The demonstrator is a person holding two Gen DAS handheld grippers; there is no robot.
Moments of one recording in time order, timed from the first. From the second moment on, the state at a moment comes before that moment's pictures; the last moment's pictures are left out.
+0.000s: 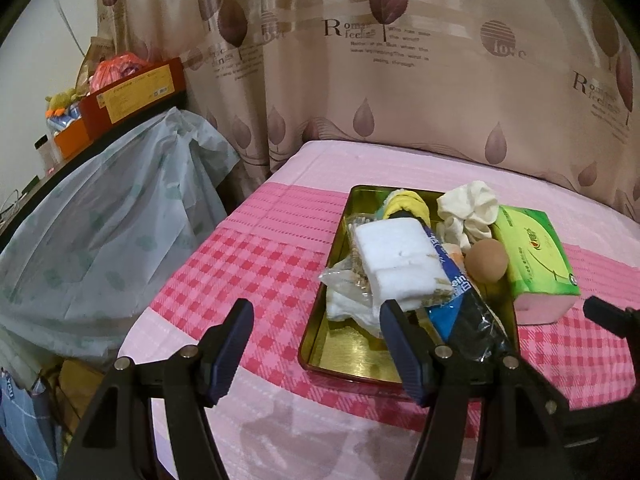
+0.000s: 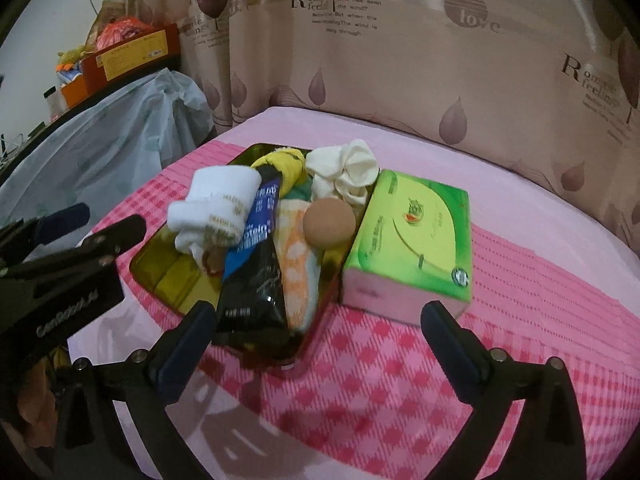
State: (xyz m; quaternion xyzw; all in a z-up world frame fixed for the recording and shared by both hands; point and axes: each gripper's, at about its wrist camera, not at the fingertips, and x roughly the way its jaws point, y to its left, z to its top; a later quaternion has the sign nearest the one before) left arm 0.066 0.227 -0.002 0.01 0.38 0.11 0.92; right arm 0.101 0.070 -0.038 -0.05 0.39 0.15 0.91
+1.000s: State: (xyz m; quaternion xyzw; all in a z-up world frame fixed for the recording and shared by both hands) left arm 0.065 0.222 -0.004 0.02 0.38 0.11 0.92; right arm 0.095 0.070 -0.044 -0.05 0.40 0.15 0.90
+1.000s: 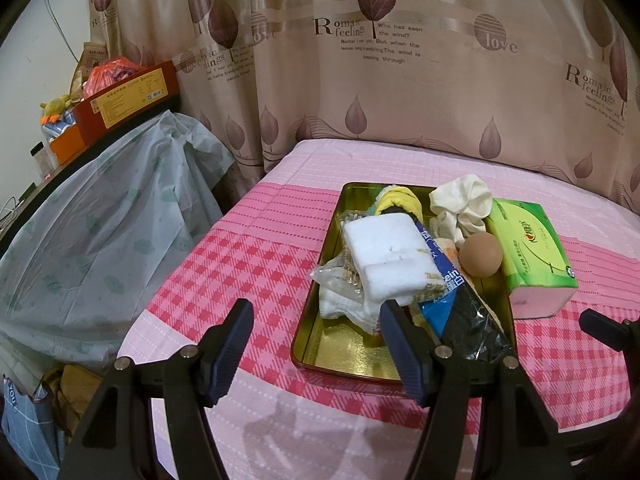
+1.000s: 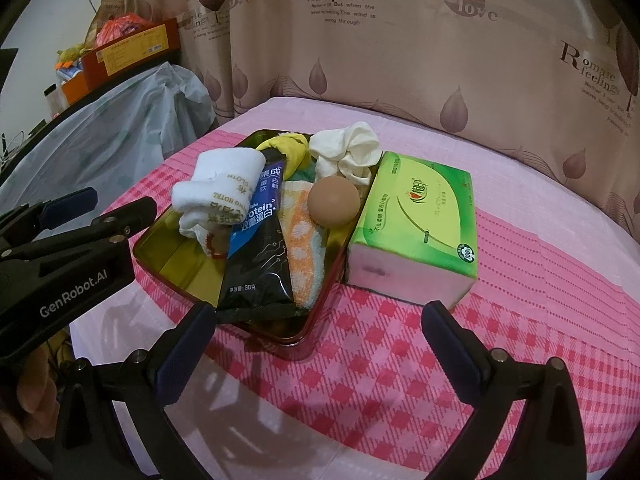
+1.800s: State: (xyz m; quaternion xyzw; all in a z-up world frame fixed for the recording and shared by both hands) left arm 0.066 0.220 -0.004 0.02 0.38 0.10 0.92; right arm 0.092 0.075 -0.049 -0.05 0.41 0.15 0.90
